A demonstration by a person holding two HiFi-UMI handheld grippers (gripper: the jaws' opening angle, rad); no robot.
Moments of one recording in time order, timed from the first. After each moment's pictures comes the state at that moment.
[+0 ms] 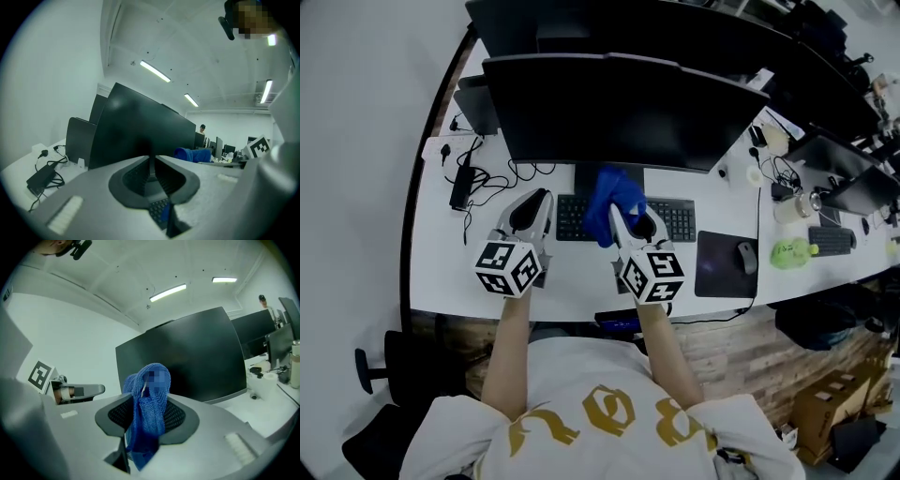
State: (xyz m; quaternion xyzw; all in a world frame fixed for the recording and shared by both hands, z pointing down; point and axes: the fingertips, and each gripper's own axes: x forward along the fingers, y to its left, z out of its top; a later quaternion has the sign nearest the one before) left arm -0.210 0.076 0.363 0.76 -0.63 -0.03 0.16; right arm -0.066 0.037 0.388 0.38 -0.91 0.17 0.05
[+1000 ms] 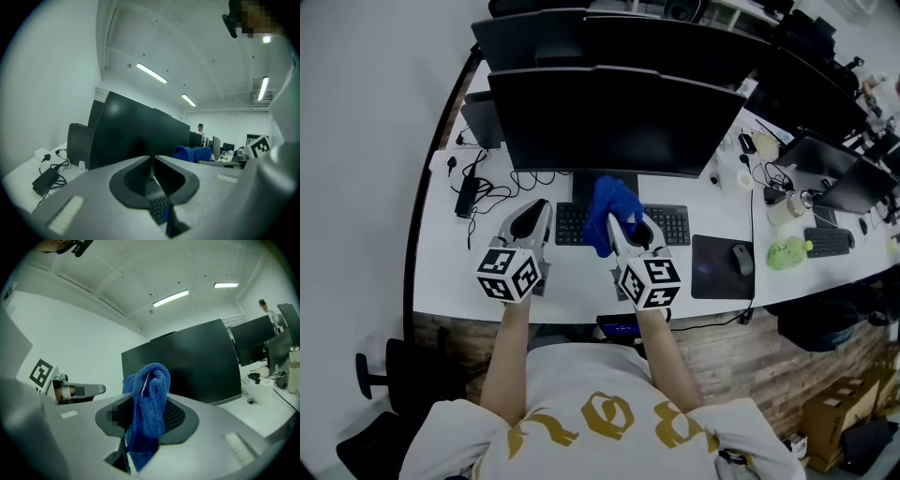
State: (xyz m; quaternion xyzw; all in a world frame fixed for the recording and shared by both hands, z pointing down) left arm -0.190 0.101 0.343 0.76 -0.63 -0.02 0.14; right arm -0.047 0.063 0.368 0.37 -0.92 0.15 0.03
